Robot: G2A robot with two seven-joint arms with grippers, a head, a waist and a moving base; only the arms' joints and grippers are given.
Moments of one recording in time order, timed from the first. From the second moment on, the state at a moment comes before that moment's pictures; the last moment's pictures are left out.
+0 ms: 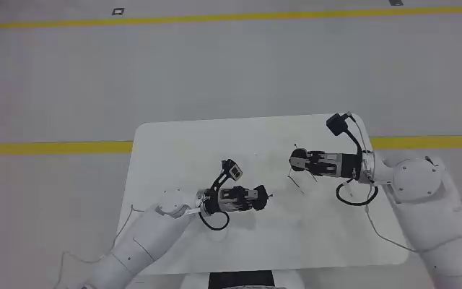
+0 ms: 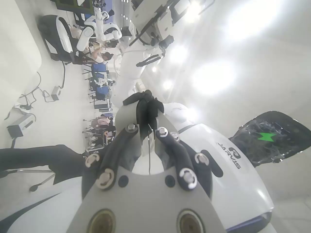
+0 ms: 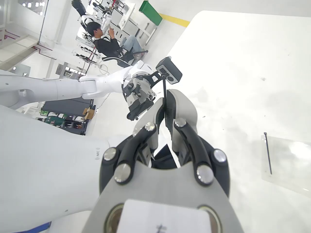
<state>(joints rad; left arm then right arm) 1.24 -1.17 -0.81 -1.41 -0.86 -0.34 -1.10 -1.38 -0.90 1.47 -1.86 0.09 -0.34 1.14</state>
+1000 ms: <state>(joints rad) 1.24 -1.17 -0.81 -1.41 -0.86 -0.34 -1.10 -1.47 -0.90 1.53 -1.97 0.05 -0.34 1.02</state>
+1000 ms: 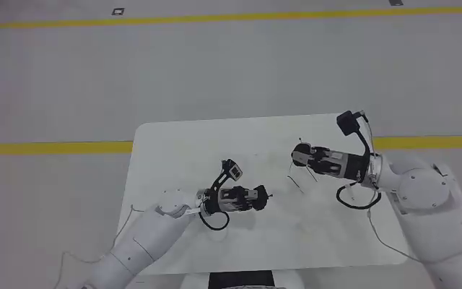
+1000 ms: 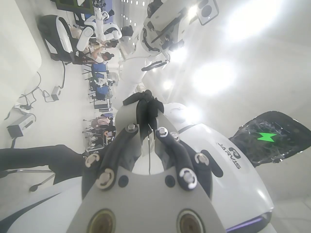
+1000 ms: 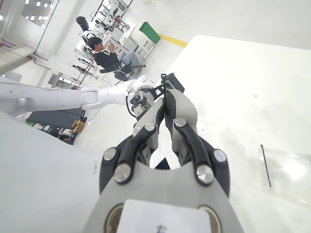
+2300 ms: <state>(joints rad) 1.26 -1.17 -0.81 -1.43 -0.90 -0.23 -1.06 -1.49 -0.92 1.51 -2.05 -0.01 -0.34 1.06</state>
